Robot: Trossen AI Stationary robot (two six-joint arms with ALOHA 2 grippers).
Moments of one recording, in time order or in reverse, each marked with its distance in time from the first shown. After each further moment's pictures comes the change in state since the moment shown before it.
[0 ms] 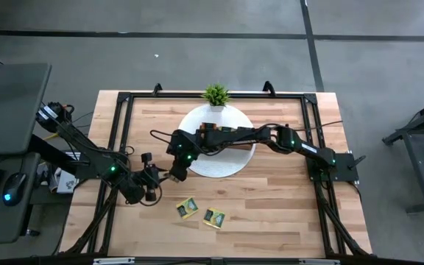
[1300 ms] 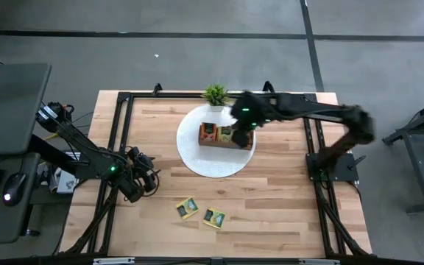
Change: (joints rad) left arm 0.000 0.000 0.000 -0.370 -0.026 -0.594; right arm -0.162 -0.860 -0.556 -0.546 0.473 -0.273
